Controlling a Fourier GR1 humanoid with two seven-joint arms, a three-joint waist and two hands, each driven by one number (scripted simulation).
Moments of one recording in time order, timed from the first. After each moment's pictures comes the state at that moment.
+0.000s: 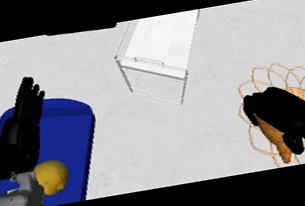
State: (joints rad) left arm -0.10 0.17 0.03 -1.68 0.02 0.14 0.16; right arm -0.18 -0.62 0.45 -1.59 1.01 0.36 -0.02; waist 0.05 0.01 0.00
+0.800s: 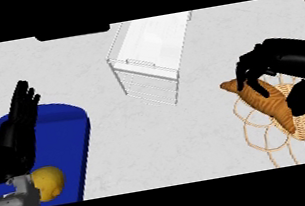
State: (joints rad) left arm -0.08 0.17 0.06 -1.68 0.01 0.14 0.16; right arm -0.50 -0.64 0.23 -1.47 0.44 0.59 -0.54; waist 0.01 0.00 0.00
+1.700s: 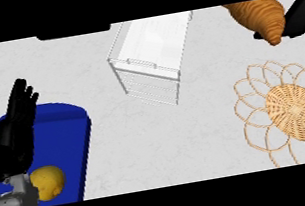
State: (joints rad) left arm -0.09 0.17 0.07 -1.70 0.01 0.13 0.19; right arm -0.95 -0.53 -0.04 -1.14 0.23 0.68 -0.25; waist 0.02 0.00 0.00
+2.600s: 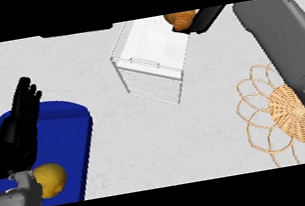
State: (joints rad) left arm -0.11 0.15 0.07 -1.66 -0.01 0.12 0.16; right arm -1.20 -0.27 -0.04 -0.62 0.41 0.34 -0.41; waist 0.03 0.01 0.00
